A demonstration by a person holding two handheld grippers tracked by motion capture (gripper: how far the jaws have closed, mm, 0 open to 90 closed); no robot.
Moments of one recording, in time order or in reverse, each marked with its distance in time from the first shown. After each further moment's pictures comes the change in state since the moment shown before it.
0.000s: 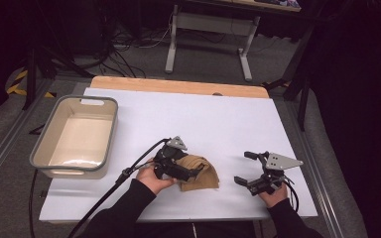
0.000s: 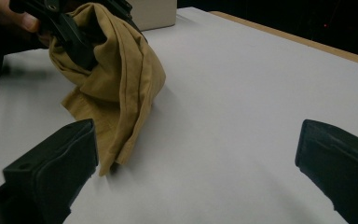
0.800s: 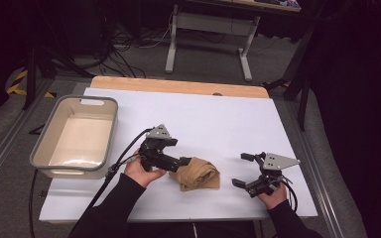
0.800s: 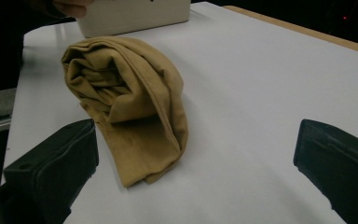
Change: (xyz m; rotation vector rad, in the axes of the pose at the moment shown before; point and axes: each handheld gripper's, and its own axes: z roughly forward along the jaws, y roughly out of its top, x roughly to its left) left arm 0.013 0.004 -0.052 -0.158 0.065 -0.009; right arm 0.008 0.009 0.006 0.030 0.063 -0.007
